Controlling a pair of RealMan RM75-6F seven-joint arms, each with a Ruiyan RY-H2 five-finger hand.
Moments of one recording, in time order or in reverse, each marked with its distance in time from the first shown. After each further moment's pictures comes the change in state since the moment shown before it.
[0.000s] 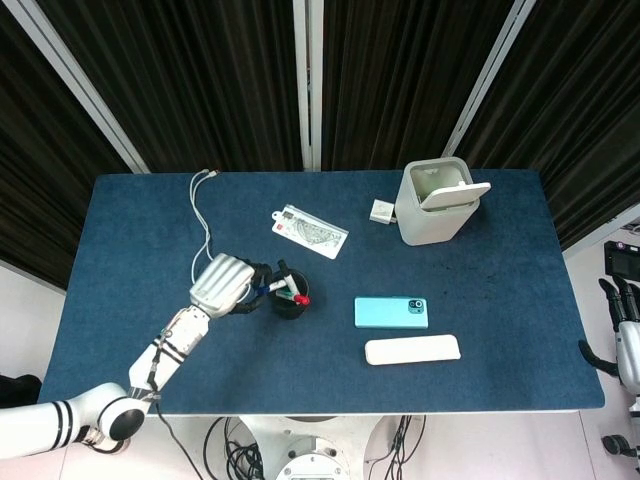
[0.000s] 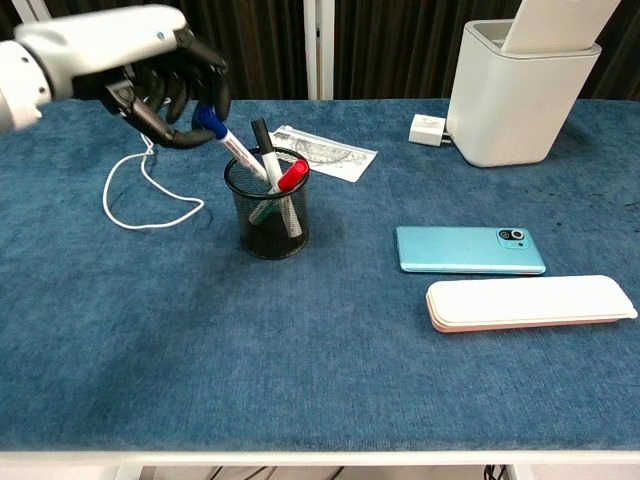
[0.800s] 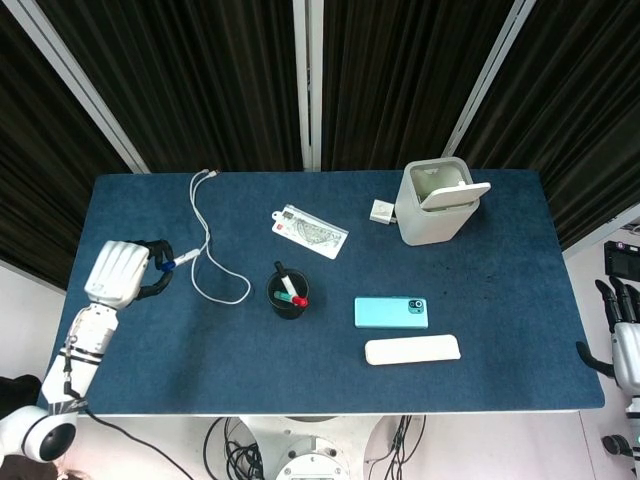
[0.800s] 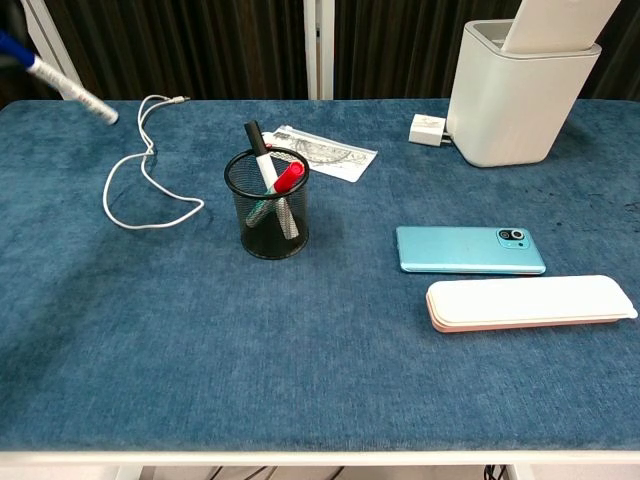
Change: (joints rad) left arm 0.192 0.194 0.033 0.054 -0.020 0.174 -0.095; right arm -0.001 -0.007 -0.003 -0.015 0.002 0.005 -0.038
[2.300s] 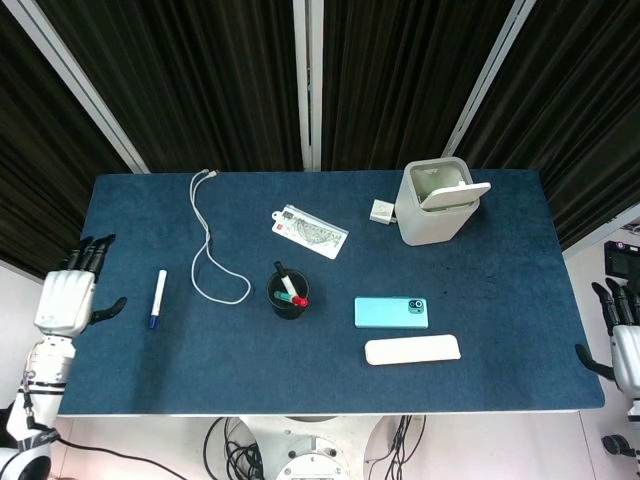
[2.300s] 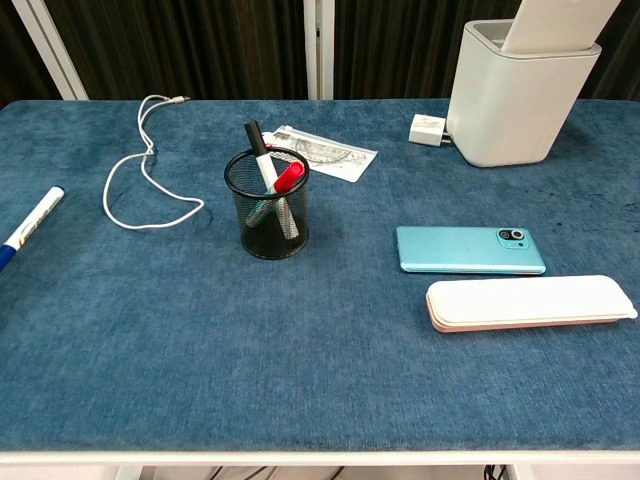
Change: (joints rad) left arm 0.189 -0.003 0.049 0.074 0.033 0.159 0.004; right arm -0.001 -0.004 -0.016 0.044 -0.044 0.005 0.037
